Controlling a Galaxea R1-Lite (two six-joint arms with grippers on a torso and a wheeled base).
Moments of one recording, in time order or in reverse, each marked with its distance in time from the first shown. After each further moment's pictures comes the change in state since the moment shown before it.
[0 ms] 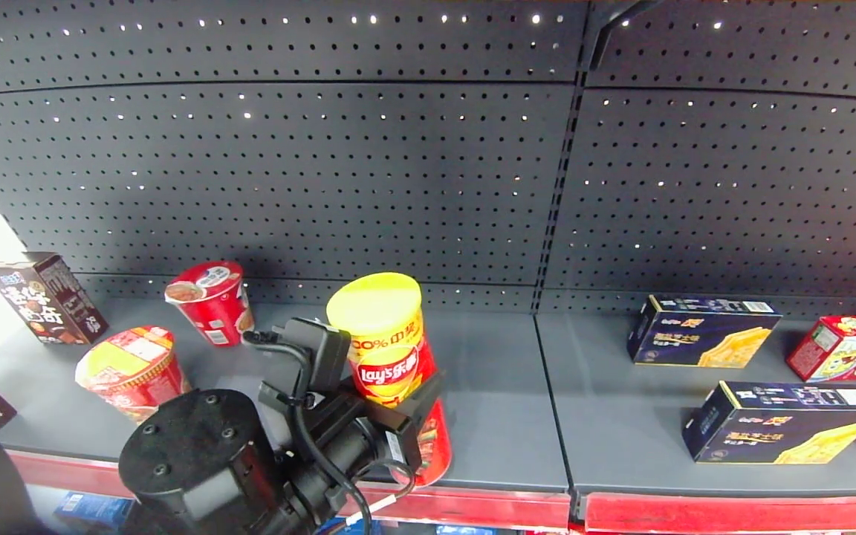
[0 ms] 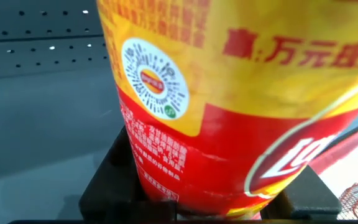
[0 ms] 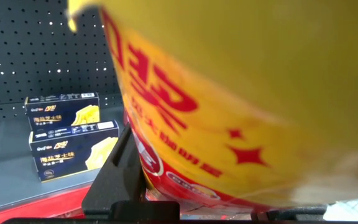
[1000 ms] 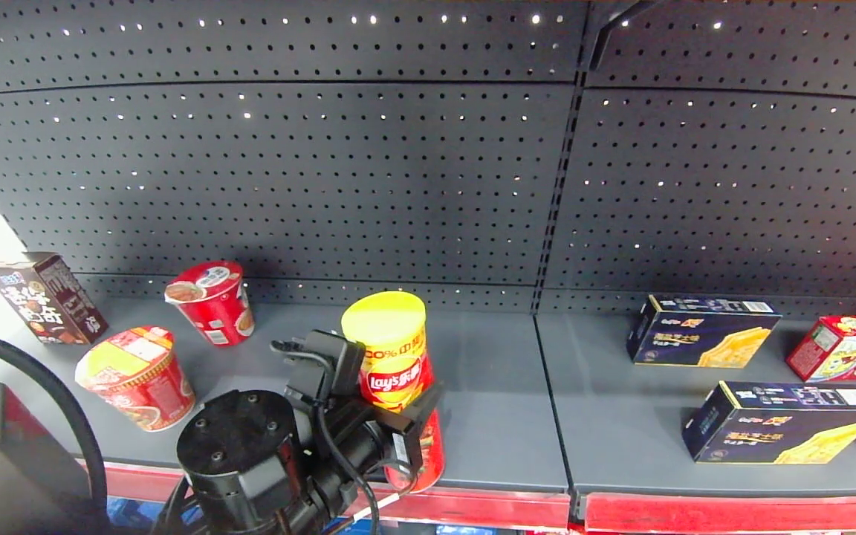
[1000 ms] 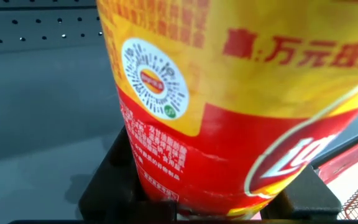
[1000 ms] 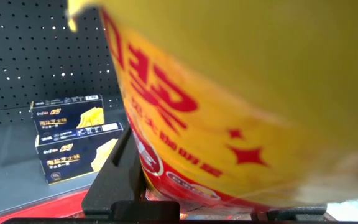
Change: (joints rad) left arm 0.032 0.086 -0.006 -0.003 -0.001 -0.008; right arm -0.001 0.000 0.000 0.000 -0.001 0.036
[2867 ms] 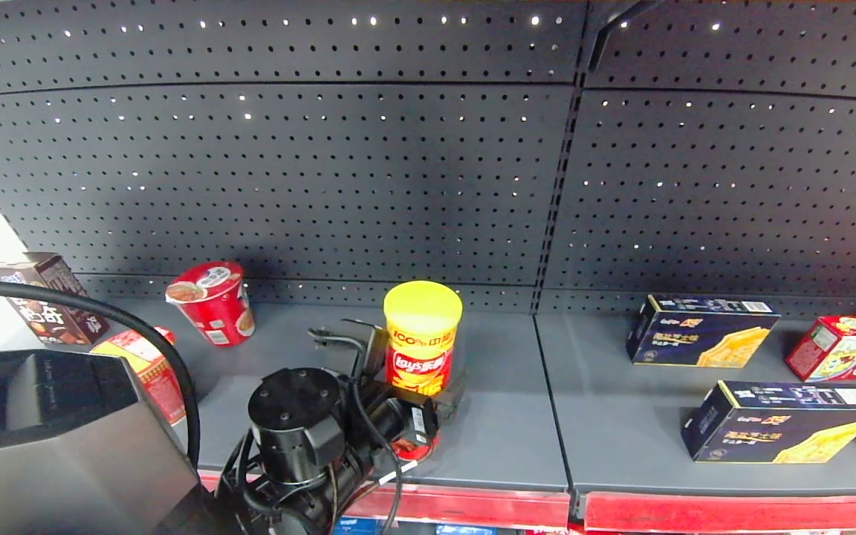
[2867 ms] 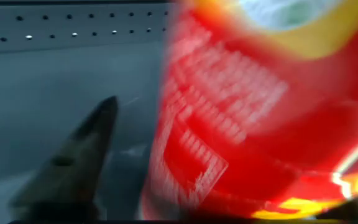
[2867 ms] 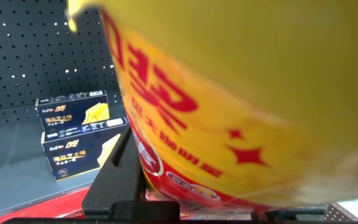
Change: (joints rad) left arm 0.049 0.134 -0.128 -0.004 0.000 0.019; right arm 0.000 0.000 0.028 0.001 0.000 0.046
